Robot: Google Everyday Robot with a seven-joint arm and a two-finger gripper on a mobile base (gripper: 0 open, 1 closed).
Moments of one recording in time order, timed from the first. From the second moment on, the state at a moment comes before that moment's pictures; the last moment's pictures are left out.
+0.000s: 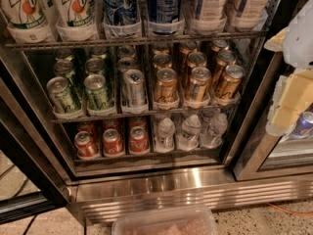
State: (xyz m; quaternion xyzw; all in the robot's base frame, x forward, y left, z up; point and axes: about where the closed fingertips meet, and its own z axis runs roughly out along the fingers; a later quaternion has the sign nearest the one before) arm 0.438 -0.217 0.976 -0.60 0.78 -0.03 0.16
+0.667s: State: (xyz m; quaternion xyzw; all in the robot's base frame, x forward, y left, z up) arm 0.436 -0.208 0.974 -0.60 0.78 -0.03 0.17
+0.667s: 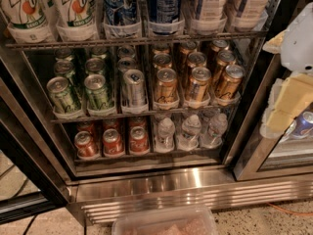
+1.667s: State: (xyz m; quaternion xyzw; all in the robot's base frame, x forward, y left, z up) arm 0.438 -0.060 0.971 -0.57 0.74 0.07 0.35
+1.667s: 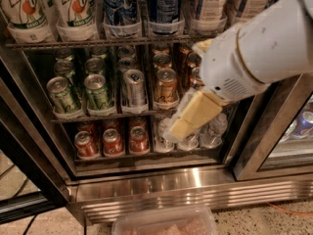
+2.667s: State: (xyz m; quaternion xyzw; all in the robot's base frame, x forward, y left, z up) arm 0.420 -0.013 0.975 -0.56 0.71 0.09 0.42
